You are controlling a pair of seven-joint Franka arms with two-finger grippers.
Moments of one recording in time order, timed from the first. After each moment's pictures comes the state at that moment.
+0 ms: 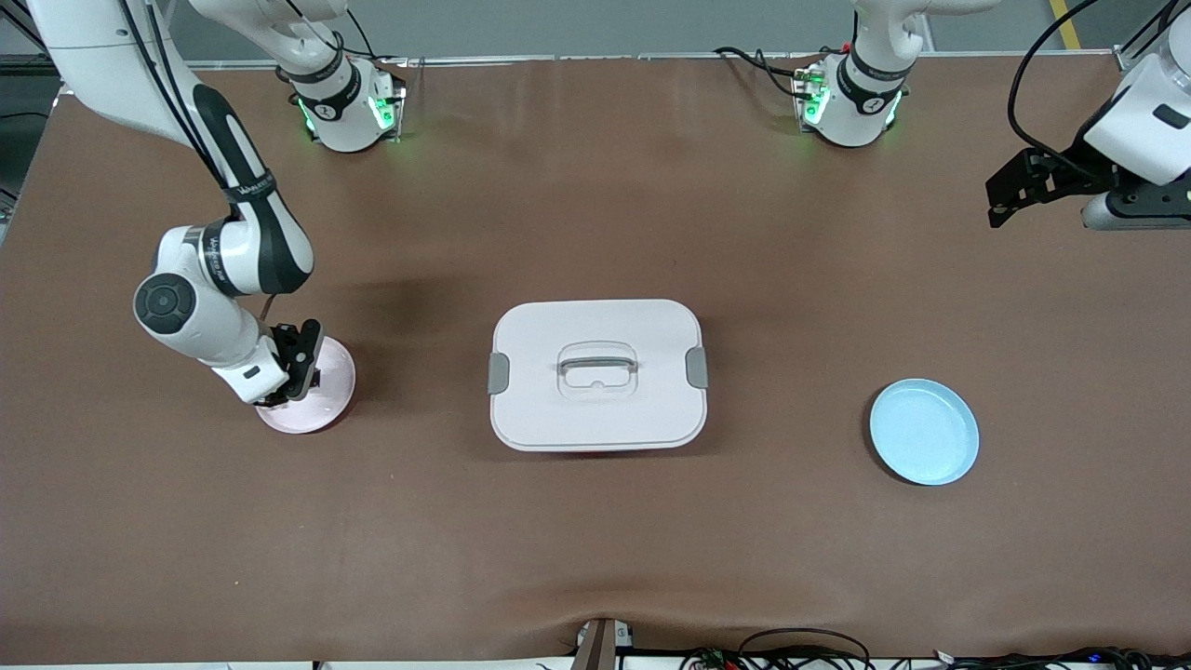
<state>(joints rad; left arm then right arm) -0.08 -0.04 -0.08 -1.53 0.06 1.49 -0.10 0.01 0.40 0.02 -2.10 -0.10 2.48 -1.32</state>
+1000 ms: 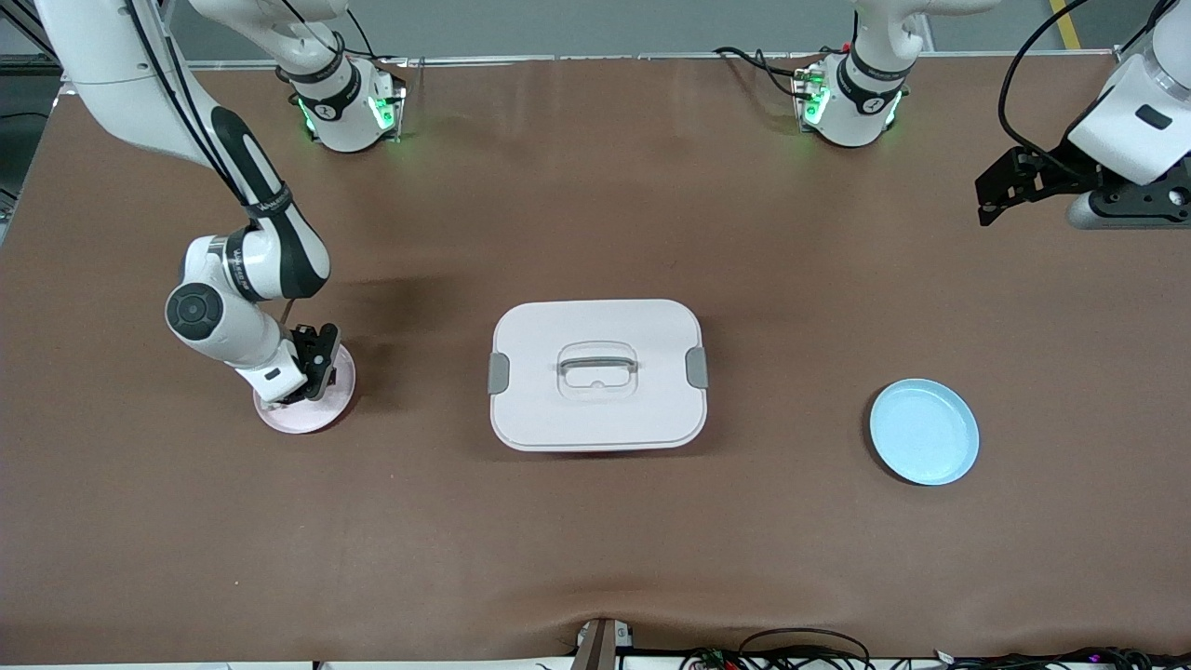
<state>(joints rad) -0.09 -0.04 -0.09 -1.54 0.06 1.50 -0.10 0.01 0.46 0.02 -2.12 -0.10 2.53 -1.27</state>
